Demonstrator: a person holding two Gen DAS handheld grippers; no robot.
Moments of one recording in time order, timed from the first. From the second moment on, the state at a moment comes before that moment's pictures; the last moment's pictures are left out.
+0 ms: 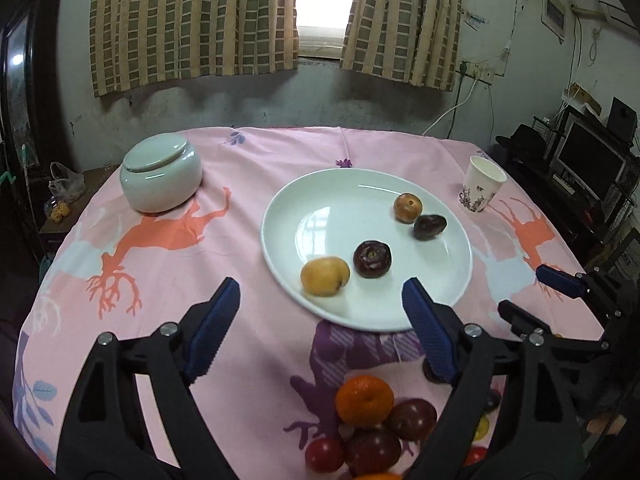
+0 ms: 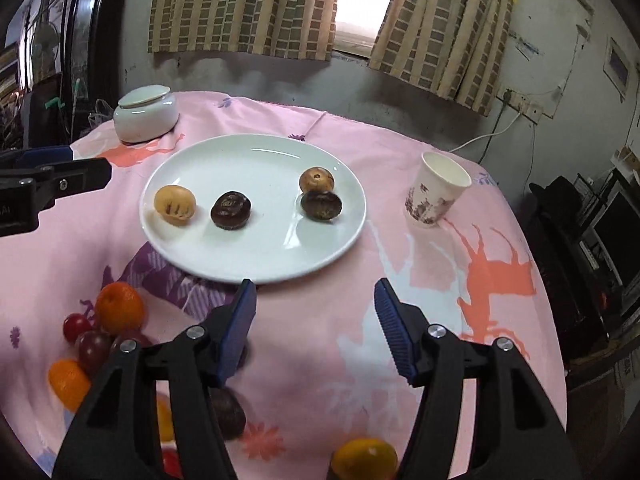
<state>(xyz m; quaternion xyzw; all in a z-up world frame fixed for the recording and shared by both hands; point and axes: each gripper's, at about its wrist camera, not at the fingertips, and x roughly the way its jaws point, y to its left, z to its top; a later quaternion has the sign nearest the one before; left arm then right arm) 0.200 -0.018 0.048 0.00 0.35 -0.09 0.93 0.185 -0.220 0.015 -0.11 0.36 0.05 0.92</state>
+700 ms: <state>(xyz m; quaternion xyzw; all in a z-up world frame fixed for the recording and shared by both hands) 0.085 -0.019 -0.014 -0.01 0.44 -0.11 0.89 0.060 -0.258 -0.014 0.06 0.41 0.13 0.90</state>
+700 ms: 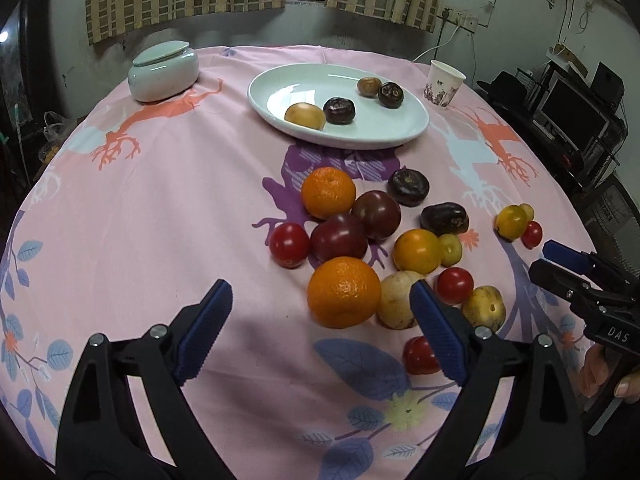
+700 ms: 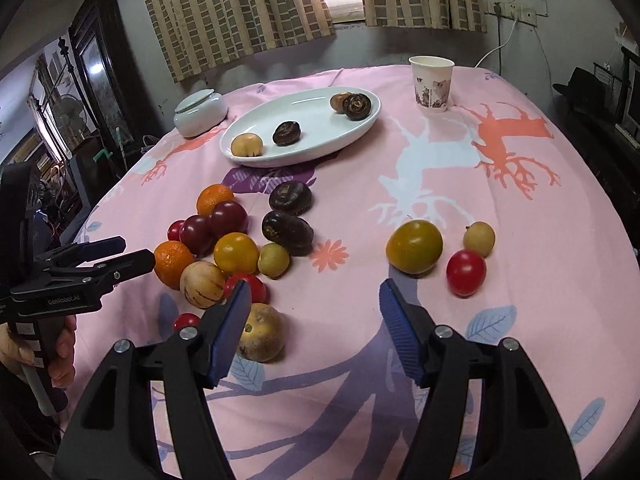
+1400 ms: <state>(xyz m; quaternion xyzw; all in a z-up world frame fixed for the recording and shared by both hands) 0.084 -0.022 -0.044 -0.02 0.45 -0.13 0.88 0.060 -0.204 -0.053 -0.01 0.46 0.16 0.88</state>
